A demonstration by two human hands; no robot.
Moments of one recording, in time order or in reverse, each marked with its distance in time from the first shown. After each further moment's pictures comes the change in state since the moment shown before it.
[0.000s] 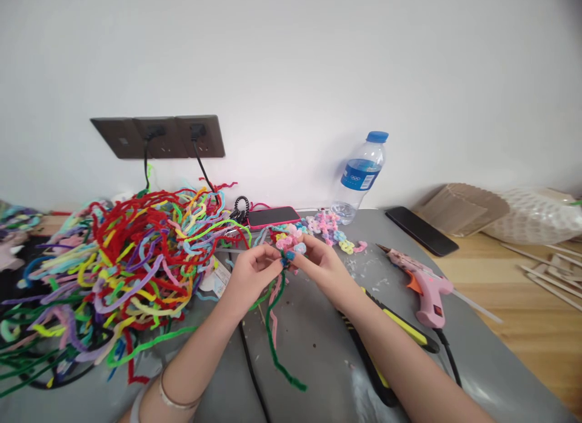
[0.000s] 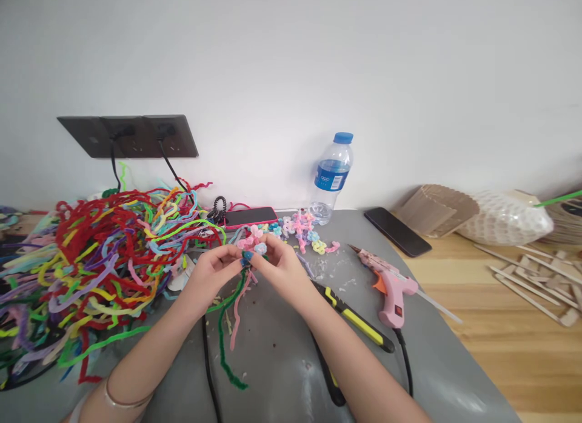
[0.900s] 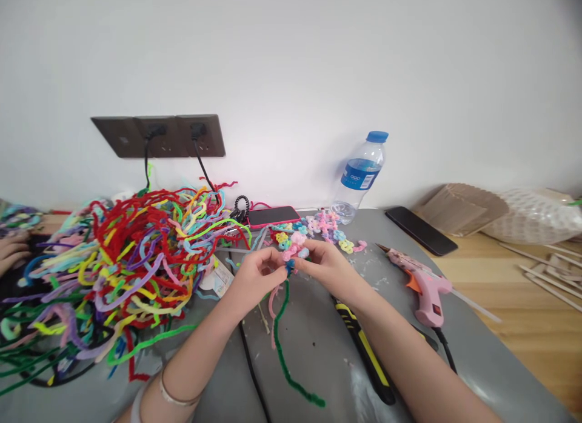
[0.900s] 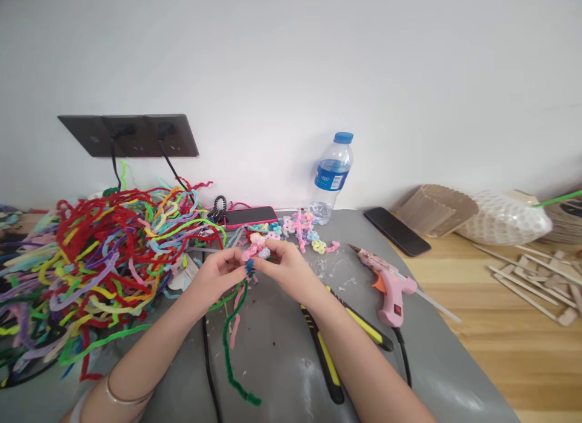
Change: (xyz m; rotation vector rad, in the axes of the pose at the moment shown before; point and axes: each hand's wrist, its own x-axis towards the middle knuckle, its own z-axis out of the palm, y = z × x) left_hand 0.000 -0.001 0.001 0.115 -0.153 -0.009; right_hand 0.000 -0.005 -0.014 -0.146 -0.090 0.111
